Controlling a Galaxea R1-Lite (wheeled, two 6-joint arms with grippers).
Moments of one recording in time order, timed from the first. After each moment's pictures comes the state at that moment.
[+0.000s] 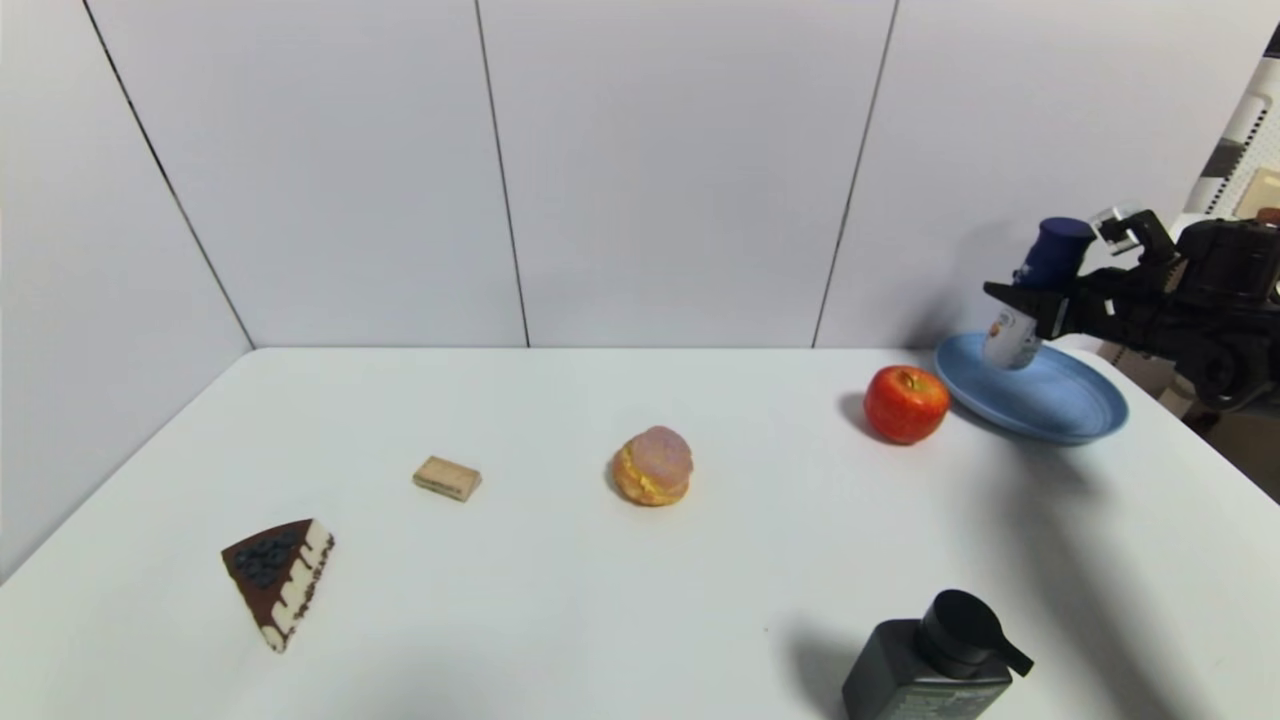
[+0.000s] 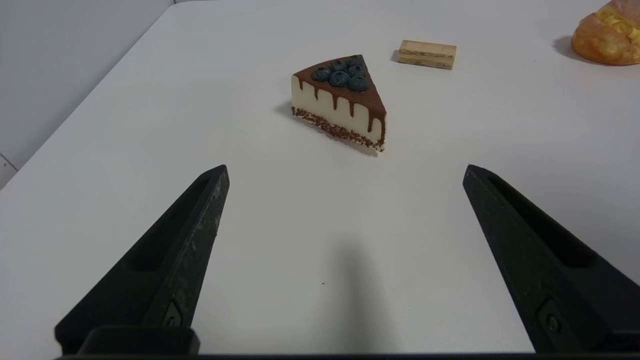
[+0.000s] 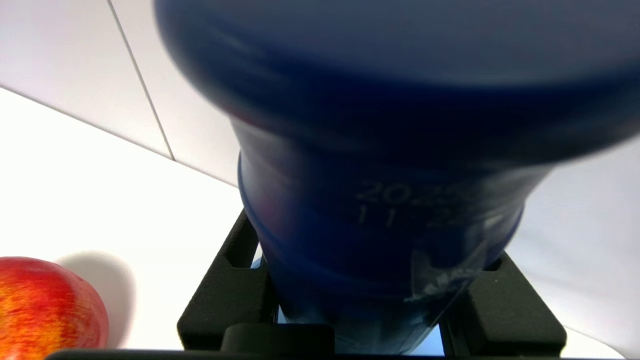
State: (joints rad) left arm -0.01 0.00 0.00 0.00 0.00 0.01; right arm -0.31 2.18 -1.39 -0.70 0.67 -0.21
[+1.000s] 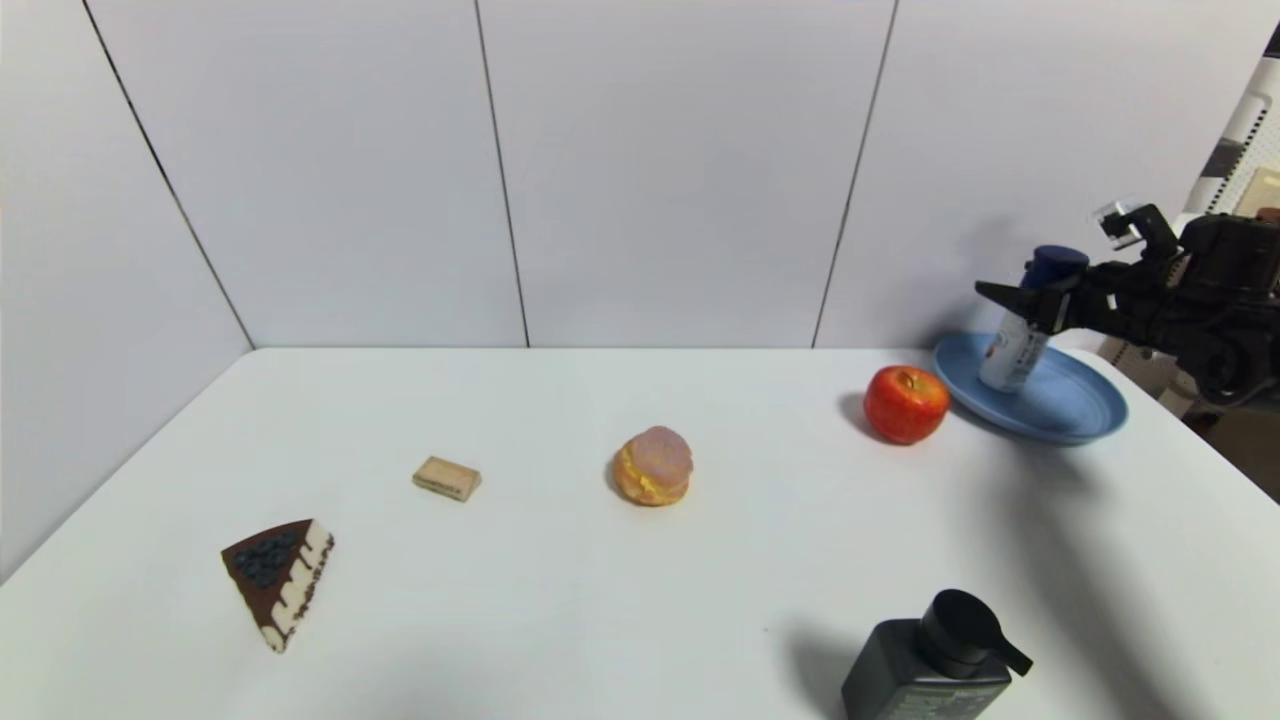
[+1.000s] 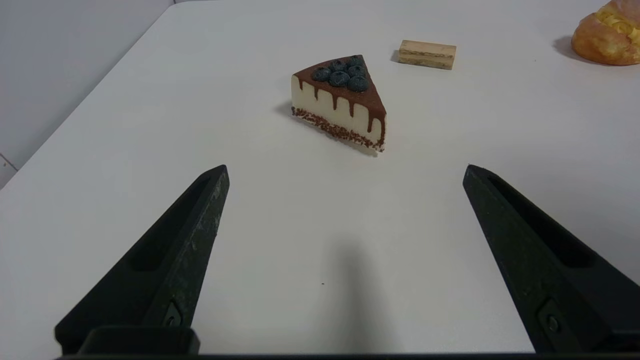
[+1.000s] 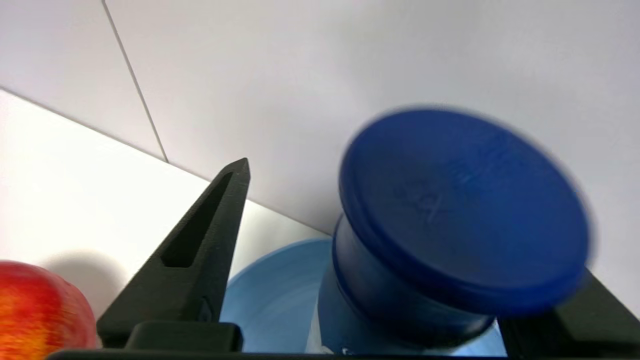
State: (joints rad) left arm -0.01 0.00 0.00 0.00 0.00 0.01; right arm -0.31 2.18 -1.41 -0.70 0.67 -0.21
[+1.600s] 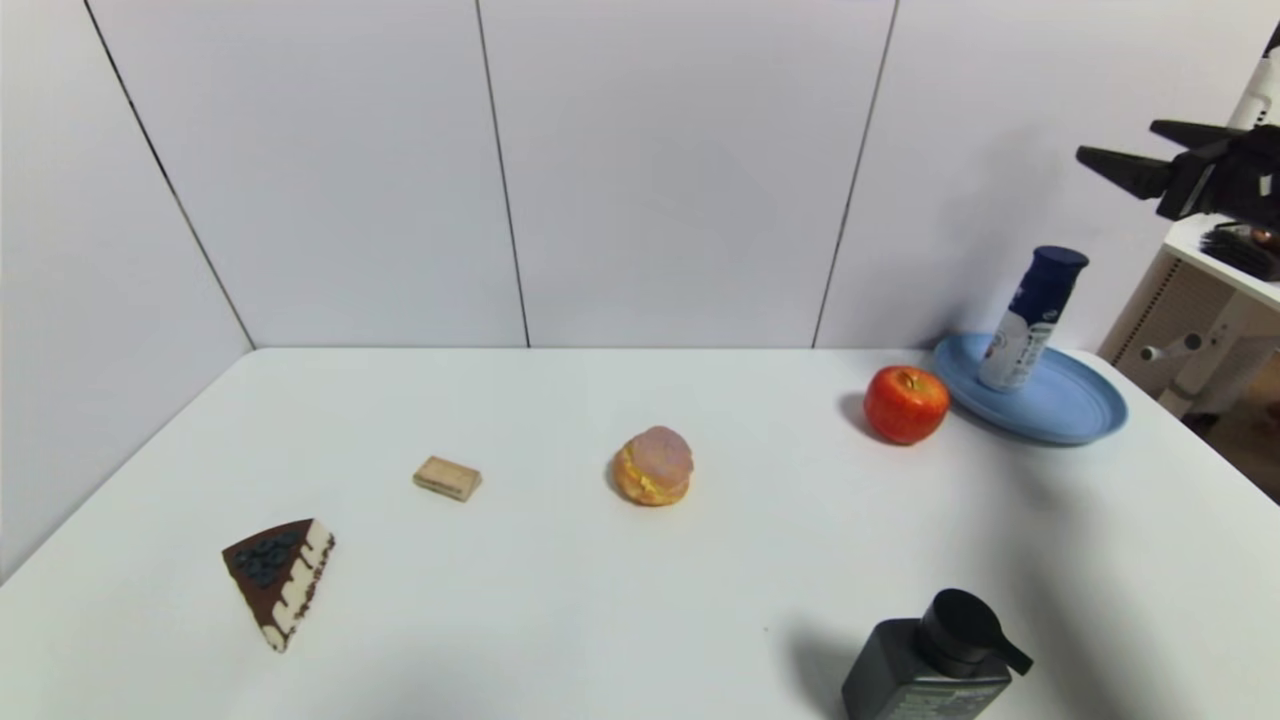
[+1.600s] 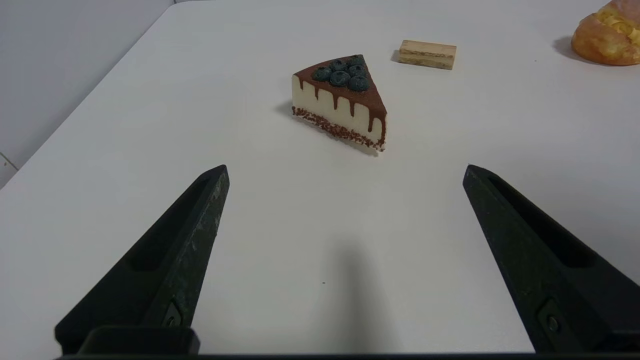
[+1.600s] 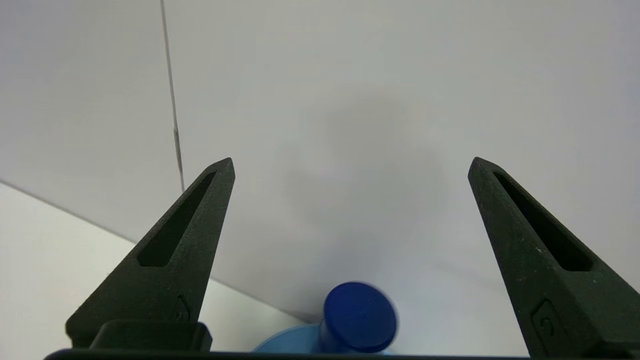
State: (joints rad) left arm -0.01 0.00 0.00 0.00 0.00 0.01; right arm -0.36 1.89 -1.40 -0.70 0.67 -0.11
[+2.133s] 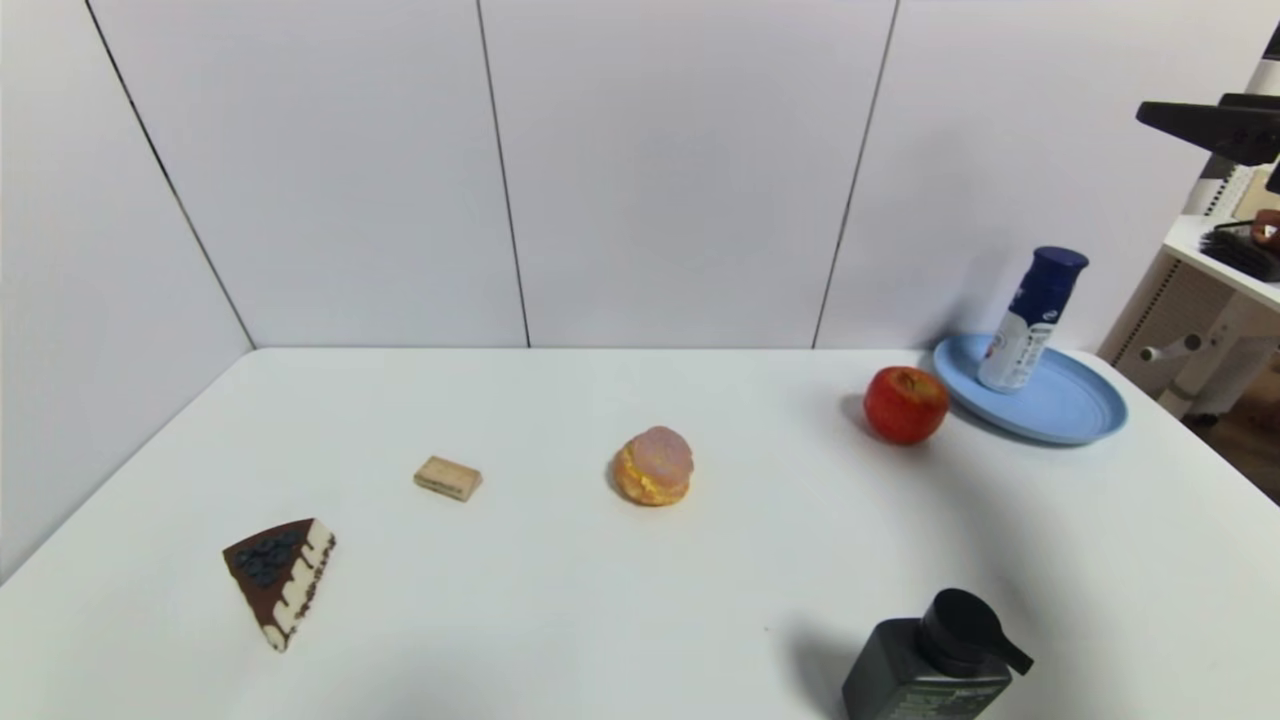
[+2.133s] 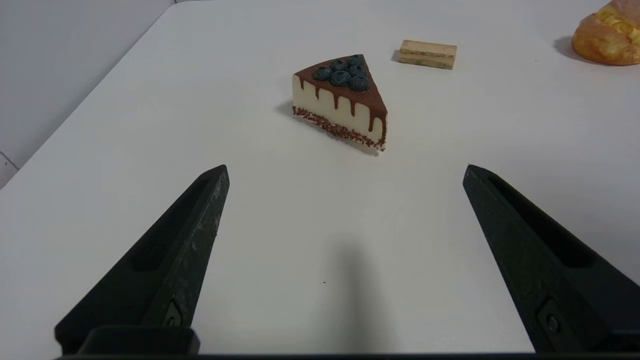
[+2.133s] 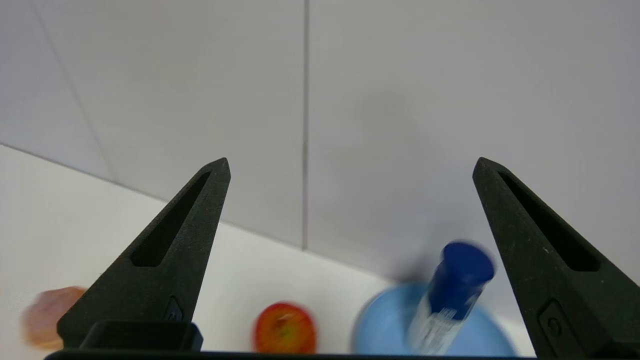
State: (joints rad) left arm -0.01 0.00 0.00 0.00 0.00 0.01; right arm -0.27 1.44 -1.16 -0.41 0.59 -0.01
